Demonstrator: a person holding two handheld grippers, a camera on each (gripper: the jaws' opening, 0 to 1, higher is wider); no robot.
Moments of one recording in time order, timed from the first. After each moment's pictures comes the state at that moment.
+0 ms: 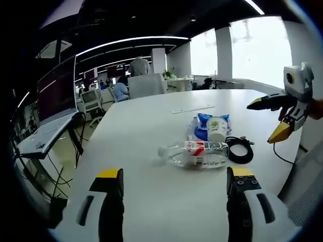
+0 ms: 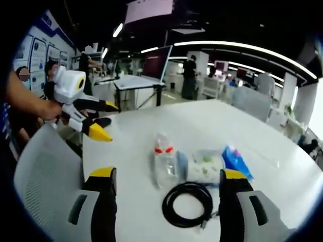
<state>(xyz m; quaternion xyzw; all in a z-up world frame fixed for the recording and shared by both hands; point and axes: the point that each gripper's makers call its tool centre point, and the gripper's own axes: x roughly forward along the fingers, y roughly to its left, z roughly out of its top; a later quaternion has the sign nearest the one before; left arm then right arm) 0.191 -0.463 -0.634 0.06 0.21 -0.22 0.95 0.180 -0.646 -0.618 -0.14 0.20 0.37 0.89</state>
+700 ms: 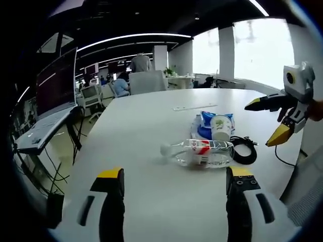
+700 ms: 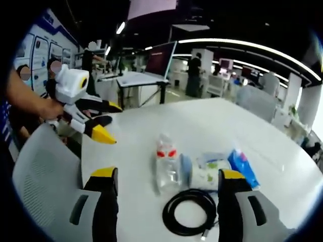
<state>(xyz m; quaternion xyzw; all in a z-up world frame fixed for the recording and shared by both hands) 0.204 -0.460 -0.645 0.05 0.22 -0.22 0.95 0.194 -0.629 -0.625 -0.15 0.22 0.39 0.88</state>
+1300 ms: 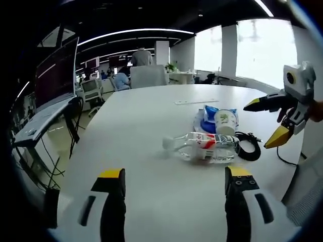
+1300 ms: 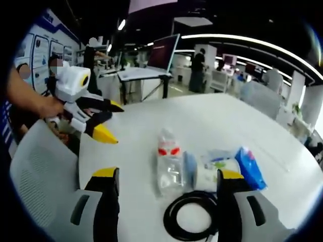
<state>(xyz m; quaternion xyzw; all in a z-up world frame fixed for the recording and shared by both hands) 0.211 -0.454 -0.665 0.04 0.24 -0.21 0.95 0.204 -0.616 -0.644 -0.15 0.24 0.40 0.87</state>
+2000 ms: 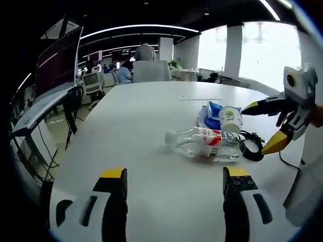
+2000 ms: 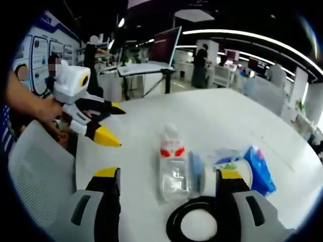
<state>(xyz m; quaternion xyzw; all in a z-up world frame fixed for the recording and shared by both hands) 0.220 -0.452 -0.682 0.02 0.26 -0.21 0.94 0.216 -0.599 -0.662 -0.15 0.26 0.41 0.86</state>
